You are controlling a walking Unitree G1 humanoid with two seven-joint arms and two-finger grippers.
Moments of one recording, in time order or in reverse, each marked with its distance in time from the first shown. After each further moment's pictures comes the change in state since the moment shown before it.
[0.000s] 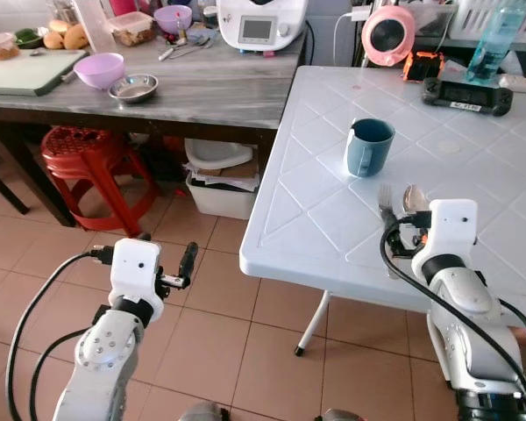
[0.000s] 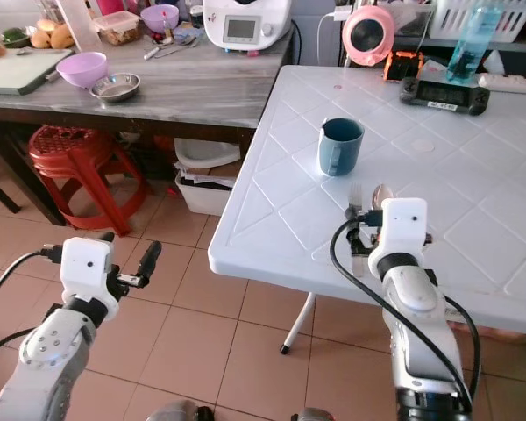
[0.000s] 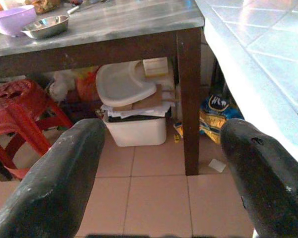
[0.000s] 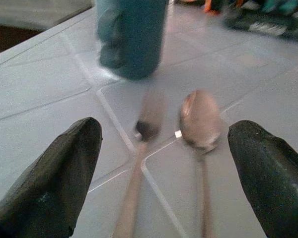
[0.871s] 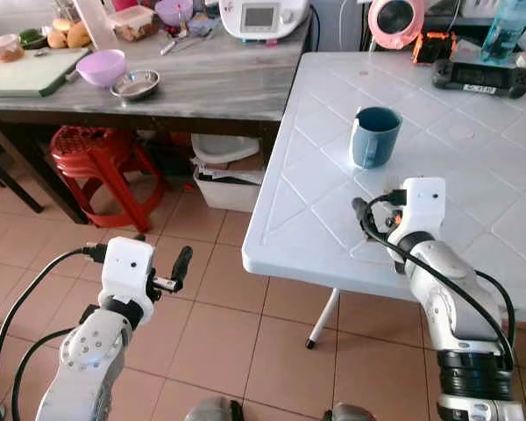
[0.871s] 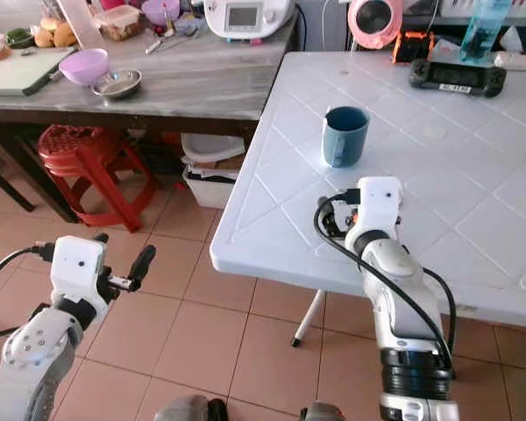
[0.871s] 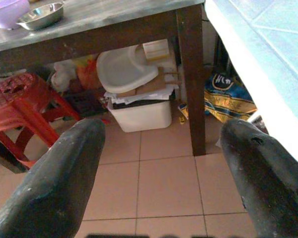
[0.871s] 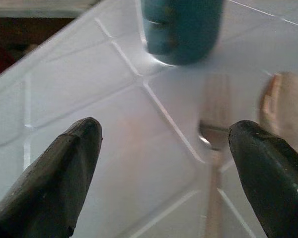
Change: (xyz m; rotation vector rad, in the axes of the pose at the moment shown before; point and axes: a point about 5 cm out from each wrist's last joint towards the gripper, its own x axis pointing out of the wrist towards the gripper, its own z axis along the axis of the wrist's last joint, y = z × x) left arm -0.006 0.009 0.004 0.033 0.042 -0.028; right arm 0.026 0.021 0.013 0.097 0.058 0.083
